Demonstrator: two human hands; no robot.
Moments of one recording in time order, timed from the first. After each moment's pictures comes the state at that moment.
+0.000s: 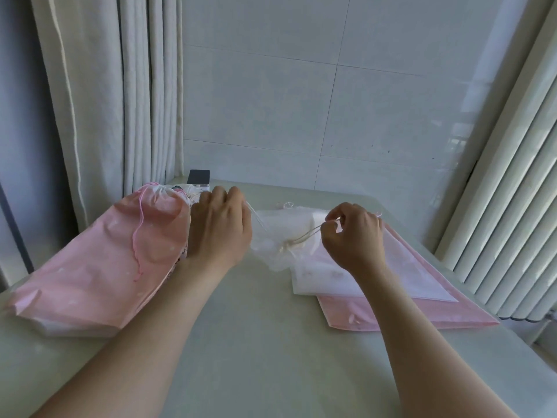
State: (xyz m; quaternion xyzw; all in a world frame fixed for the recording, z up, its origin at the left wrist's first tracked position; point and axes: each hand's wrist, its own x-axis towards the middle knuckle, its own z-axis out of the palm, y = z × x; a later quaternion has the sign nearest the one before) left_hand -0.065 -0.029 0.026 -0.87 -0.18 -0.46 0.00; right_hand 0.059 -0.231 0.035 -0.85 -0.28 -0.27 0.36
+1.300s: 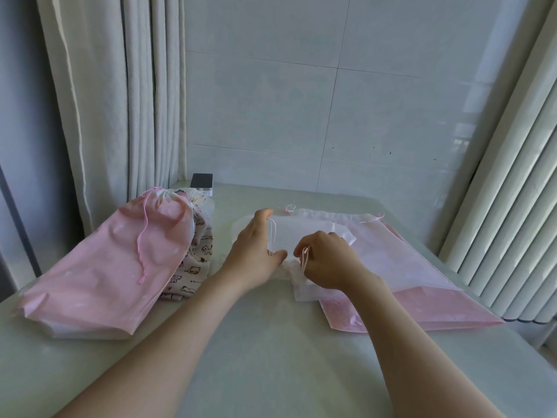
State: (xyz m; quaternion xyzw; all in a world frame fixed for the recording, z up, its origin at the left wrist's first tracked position) left_hand -0.049 -0.058 0.002 -0.90 -0.11 -0.25 -0.33; right_hand 0.050 -0.212 0.017 -0.90 -0.40 -0.06 0.18
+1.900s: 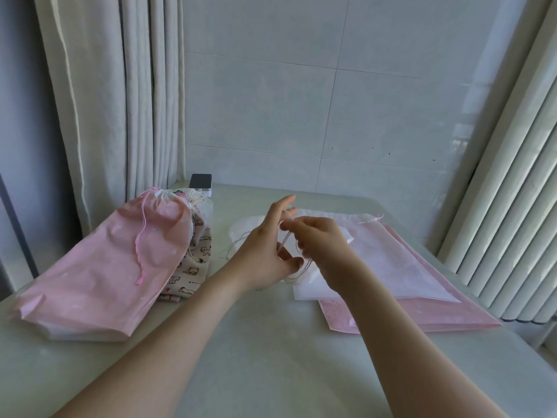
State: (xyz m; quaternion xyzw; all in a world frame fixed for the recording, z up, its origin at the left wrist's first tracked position) left_hand -0.058 -0.074 0.016 -0.87 0.03 -0.25 -0.43; right_hand 0.022 -0.199 0.043 -0.74 -0.27 0.11 0.61
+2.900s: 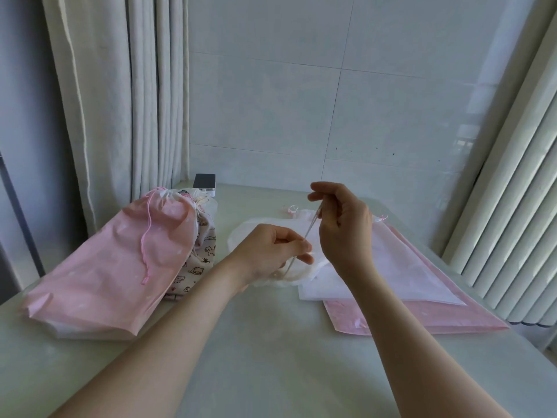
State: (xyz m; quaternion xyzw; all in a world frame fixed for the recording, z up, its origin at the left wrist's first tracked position) left_hand -0.064 -0.069 0.029 -0.80 -0.06 -0.11 -0.59; right_hand 0.034 -0.202 0.049 -0.69 -0.35 -0.29 0.56
